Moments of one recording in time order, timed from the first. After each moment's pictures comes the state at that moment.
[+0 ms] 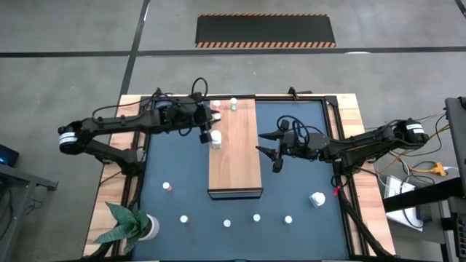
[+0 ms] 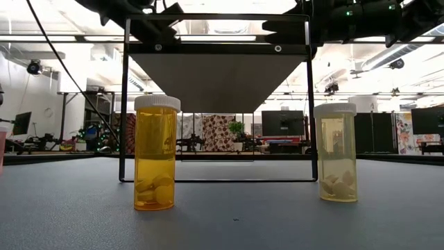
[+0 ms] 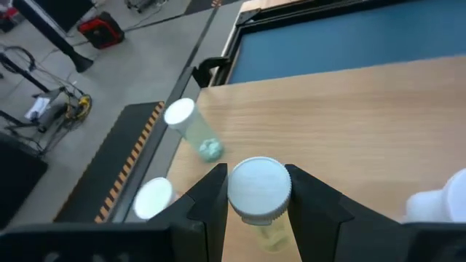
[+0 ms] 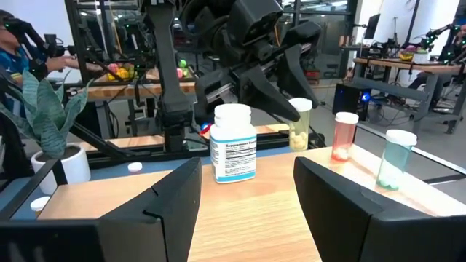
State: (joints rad) left arm 0.31 1.23 0.94 -0.16 -0.16 0.35; right arm 0.04 1.22 0.49 0.76 0.24 -0.01
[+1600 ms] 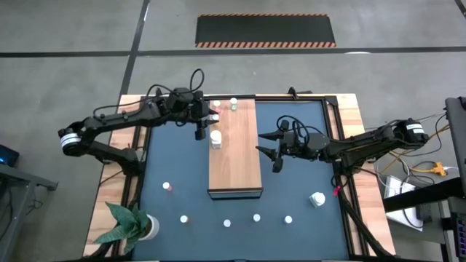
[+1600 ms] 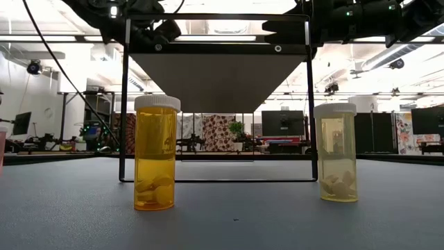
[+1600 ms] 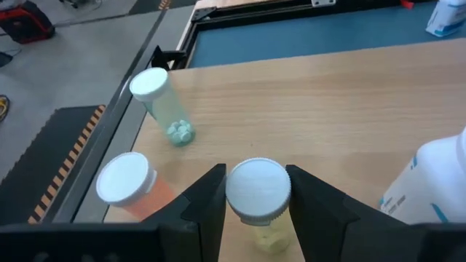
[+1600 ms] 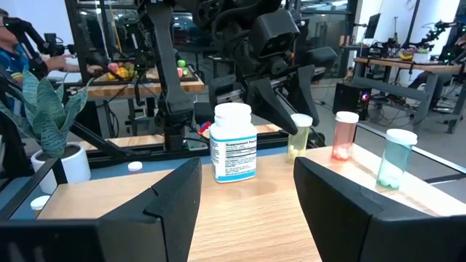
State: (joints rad) left arm 0.49 1.25 0.89 -0.13 0.20 0.37; right arm 0.04 1.22 0.49 0.76 0.24 -0.01
